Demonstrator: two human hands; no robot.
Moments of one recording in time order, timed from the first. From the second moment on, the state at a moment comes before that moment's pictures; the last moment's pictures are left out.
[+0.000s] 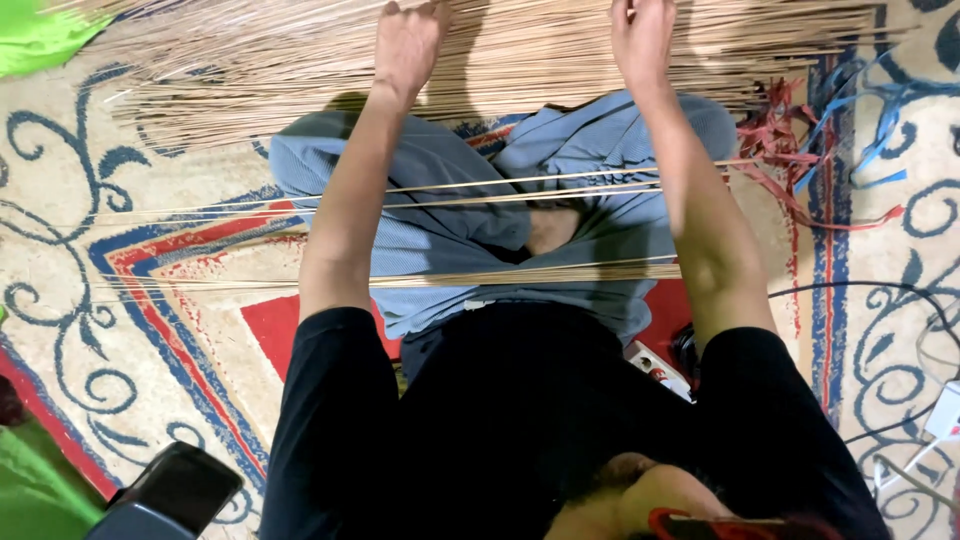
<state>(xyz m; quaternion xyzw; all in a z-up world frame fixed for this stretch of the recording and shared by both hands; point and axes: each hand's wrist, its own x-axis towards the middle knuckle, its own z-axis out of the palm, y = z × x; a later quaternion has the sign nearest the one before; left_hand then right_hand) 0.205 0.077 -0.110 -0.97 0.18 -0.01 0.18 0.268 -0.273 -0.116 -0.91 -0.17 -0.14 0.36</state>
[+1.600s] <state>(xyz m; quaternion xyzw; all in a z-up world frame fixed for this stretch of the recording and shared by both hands) -0.027 -0.064 -0.030 -0.38 -0.21 -0.18 -0.88 0.009 -0.225 -0.012 -0.54 0.09 0.07 0.83</state>
